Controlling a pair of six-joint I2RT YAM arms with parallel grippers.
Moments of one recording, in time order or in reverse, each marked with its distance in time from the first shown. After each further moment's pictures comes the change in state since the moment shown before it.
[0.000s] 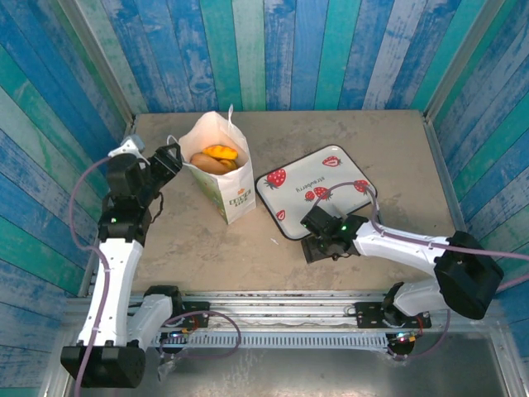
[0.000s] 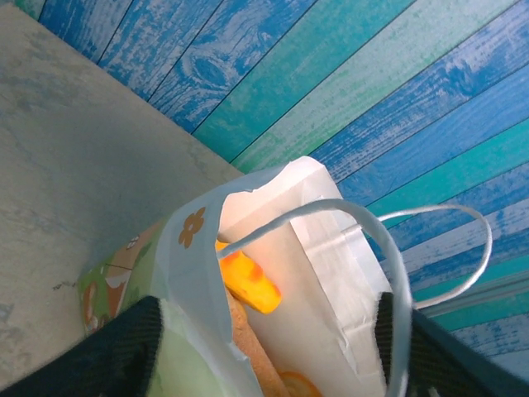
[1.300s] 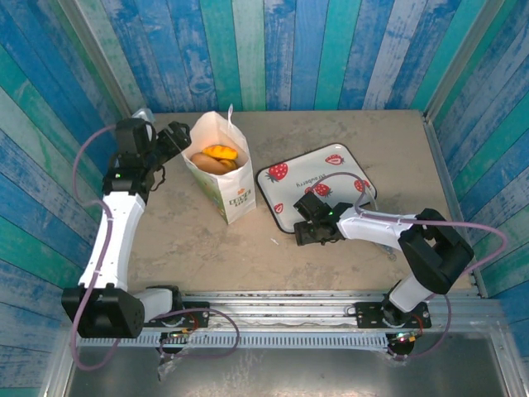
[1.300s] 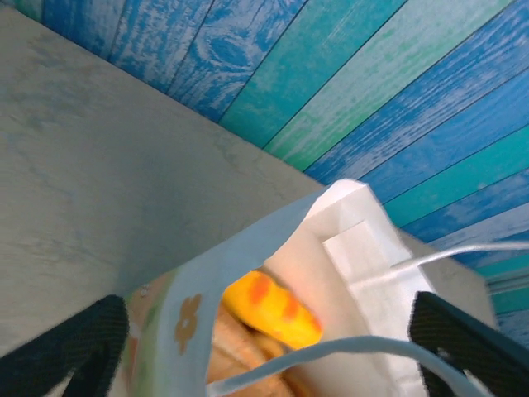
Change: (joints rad) left arm -0.002 0.304 0.264 -0.115 -0.018 0.146; right arm -0.102 0.217 0.097 0.174 0.002 -0.018
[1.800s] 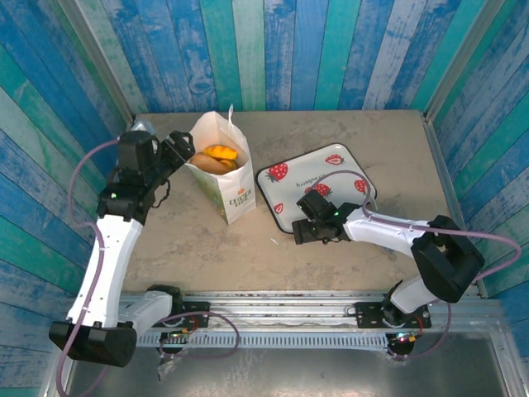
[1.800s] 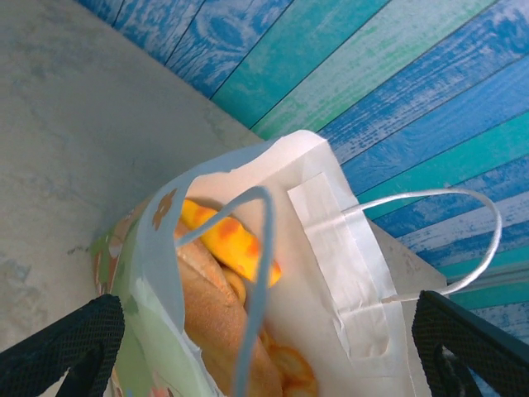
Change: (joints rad) left arm -0.138 -0.152 0.001 -0.158 -0.132 -0.186; right arm 0.000 -0.084 -0.011 0.002 -0.024 -0.040
